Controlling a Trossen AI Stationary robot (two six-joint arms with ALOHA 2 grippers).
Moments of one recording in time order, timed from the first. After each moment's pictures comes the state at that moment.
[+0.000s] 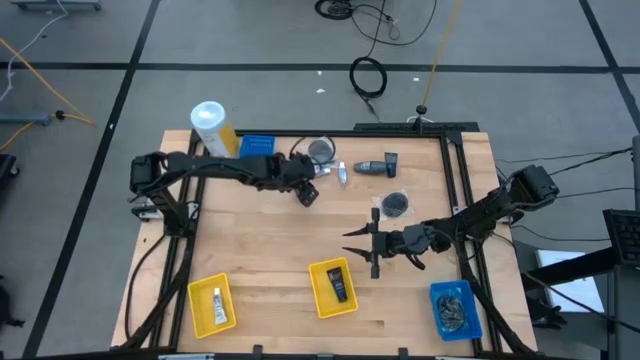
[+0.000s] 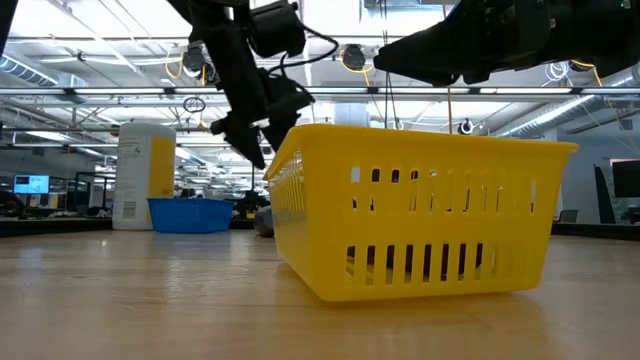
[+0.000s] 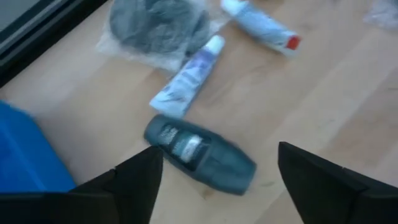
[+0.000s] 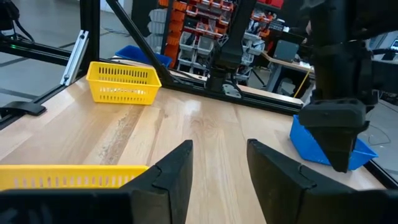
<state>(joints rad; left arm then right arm) 0.21 1.69 1.22 -0.60 -0.29 -0.50 0.36 1.48 0.50 0.88 0.40 -0.18</state>
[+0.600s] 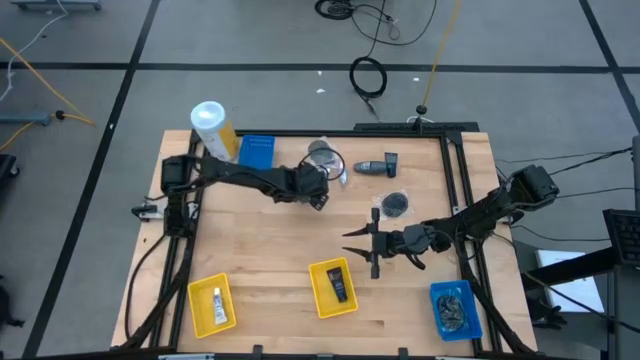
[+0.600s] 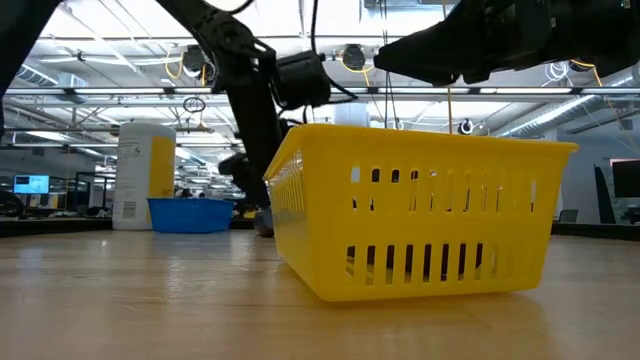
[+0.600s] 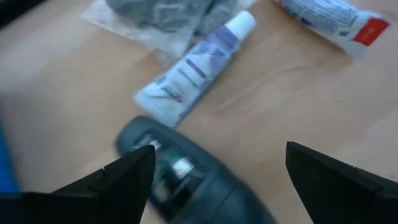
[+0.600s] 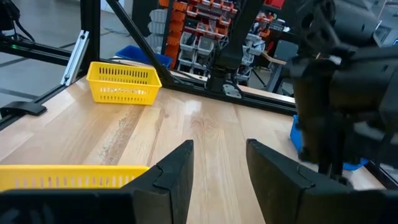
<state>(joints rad) 0.18 1.93 1.22 -0.44 -0.44 -0.67 0.36 1.48 0.50 0.88 0.40 -0.18</state>
